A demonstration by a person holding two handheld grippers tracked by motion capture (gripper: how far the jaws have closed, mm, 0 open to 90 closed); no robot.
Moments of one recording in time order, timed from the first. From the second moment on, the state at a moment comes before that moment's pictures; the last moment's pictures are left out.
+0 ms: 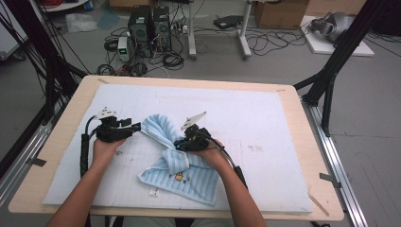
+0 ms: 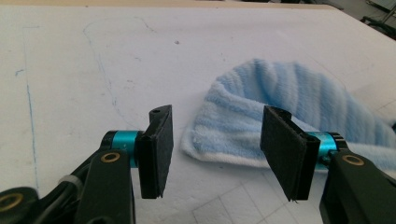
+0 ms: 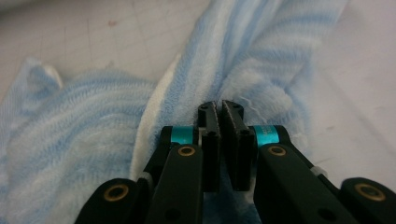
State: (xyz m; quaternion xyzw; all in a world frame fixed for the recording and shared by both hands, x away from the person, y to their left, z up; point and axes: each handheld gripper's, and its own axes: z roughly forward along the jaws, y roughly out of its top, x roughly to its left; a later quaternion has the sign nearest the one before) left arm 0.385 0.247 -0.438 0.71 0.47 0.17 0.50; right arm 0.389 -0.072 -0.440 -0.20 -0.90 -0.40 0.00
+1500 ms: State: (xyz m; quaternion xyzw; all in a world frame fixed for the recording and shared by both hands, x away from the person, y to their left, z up) left arm 0.387 0.244 -0.441 0.71 0.47 0.16 0.50; right arm 0.458 -0.096 -0.442 -0.33 -0.84 -0.42 -0.09
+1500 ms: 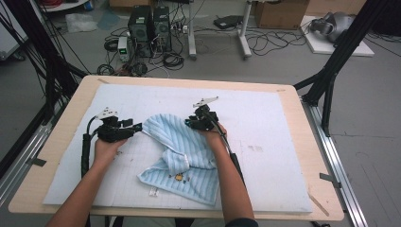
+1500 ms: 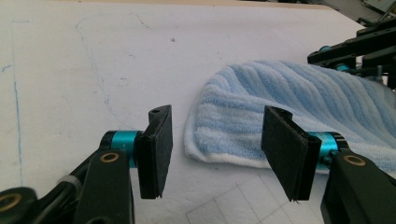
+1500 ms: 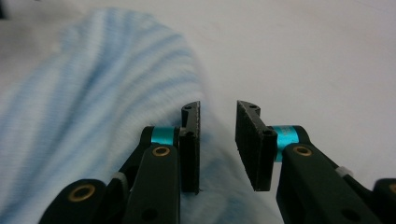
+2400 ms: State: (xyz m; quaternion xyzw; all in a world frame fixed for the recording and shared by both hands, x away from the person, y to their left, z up) left arm 0.387 0.244 -0.440 0.71 0.47 0.16 0.50; right arm 0.423 -0.102 -0.389 -0.31 -0.83 -0.37 -0.27
